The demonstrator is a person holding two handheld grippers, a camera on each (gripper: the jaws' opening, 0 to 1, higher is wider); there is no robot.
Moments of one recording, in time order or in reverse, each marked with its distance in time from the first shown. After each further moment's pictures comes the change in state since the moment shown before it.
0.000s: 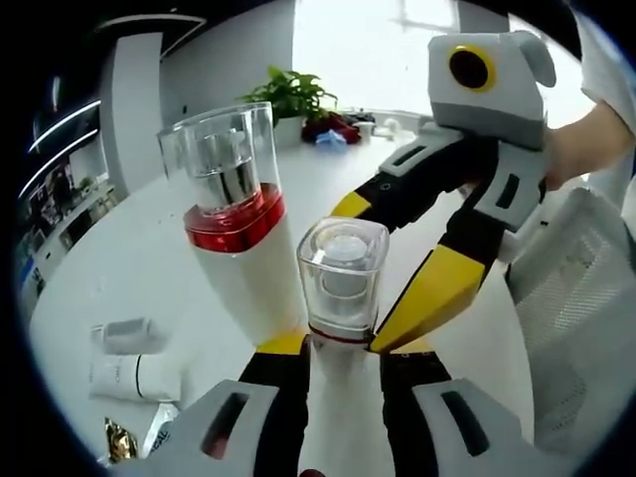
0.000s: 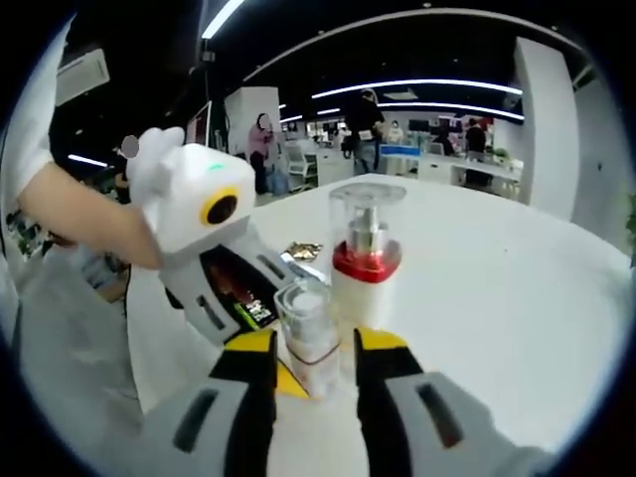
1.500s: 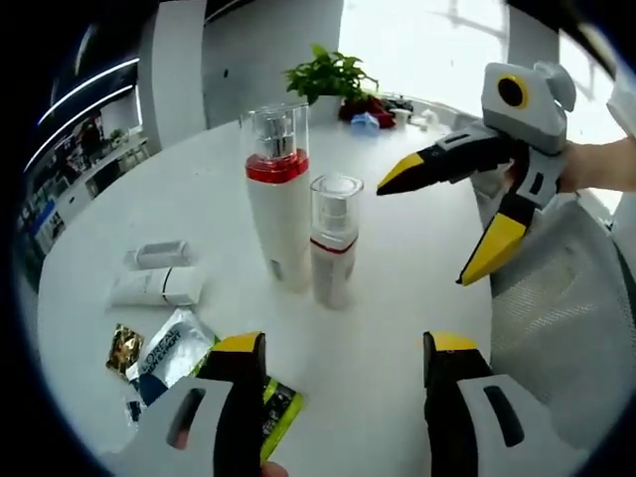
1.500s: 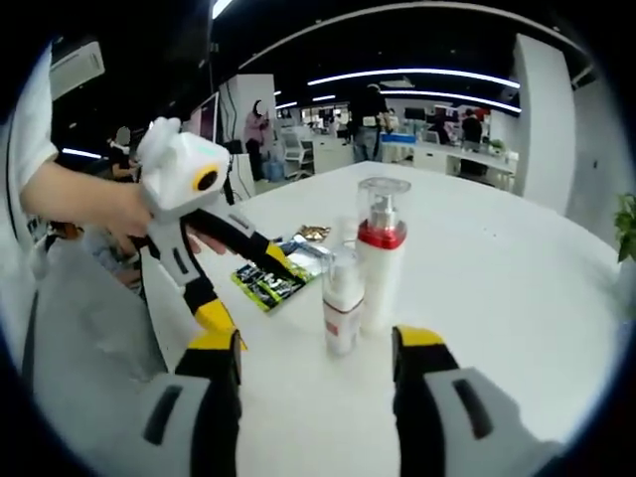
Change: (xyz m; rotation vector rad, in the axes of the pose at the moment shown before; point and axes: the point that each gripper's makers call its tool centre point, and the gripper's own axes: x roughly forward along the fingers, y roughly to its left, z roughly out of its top) left arm -0.068 -0.020 -0.035 -0.197 0.097 0.125; right arm -0.047 0.029 -0.010 -0.003 0.067 -0.020
